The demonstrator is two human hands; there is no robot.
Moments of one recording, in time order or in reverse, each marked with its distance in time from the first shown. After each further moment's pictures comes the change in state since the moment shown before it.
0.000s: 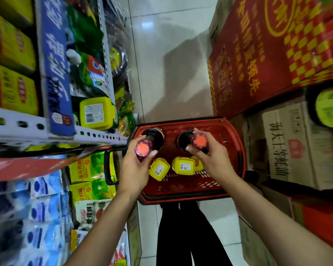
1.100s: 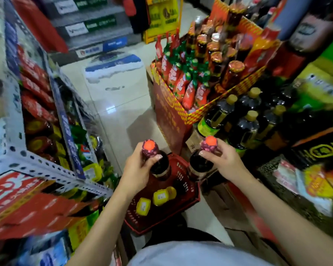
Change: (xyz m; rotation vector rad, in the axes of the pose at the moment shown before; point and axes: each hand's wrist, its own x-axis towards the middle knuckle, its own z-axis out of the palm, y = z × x) left_hand -0.141 0.242 -0.040 0.022 -0.424 0.552; right_hand -0.232 -0.171 -0.188 0.224 0.375 -0.175
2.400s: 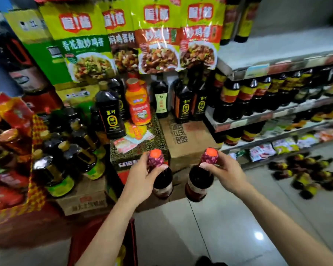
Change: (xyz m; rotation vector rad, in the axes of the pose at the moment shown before) left_hand -0.120 0.129 0.193 0.063 -1.178 0.655; right_hand -0.379 0.008 -0.018 -0.141 1.313 0.311
